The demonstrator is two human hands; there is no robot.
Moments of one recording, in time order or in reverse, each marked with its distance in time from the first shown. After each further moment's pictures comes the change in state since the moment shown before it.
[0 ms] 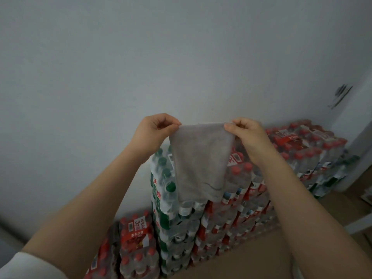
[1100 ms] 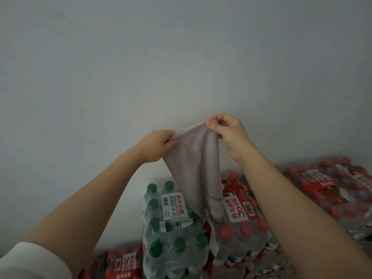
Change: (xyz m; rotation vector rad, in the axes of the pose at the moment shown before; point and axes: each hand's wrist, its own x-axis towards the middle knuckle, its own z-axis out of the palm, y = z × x) left_hand 0.160 -0.036 0.012 0.674 -0.255 -0.032; right_hand 0.188 0.010 0.031 0.115 -0.153 -0.037
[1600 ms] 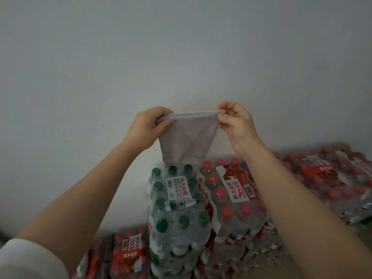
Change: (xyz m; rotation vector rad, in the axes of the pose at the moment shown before) left_hand -0.039 -0.001 -0.005 -0.193 0.449 0.156; right_hand -0.035 -0.001 -0.002 0.179 0.029 -0.019
